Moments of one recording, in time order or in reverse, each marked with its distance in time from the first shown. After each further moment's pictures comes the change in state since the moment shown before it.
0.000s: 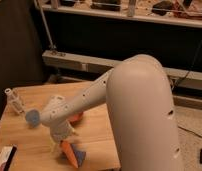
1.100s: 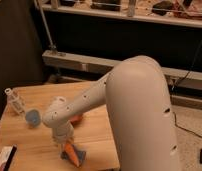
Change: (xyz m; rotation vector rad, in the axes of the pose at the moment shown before) arm 0.012 -0.005 0.022 -0.004 0.043 -0.001
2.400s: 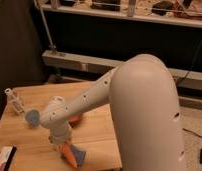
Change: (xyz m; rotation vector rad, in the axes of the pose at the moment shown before) arm 0.004 0.011 -0.015 -0.004 -0.019 -0.028
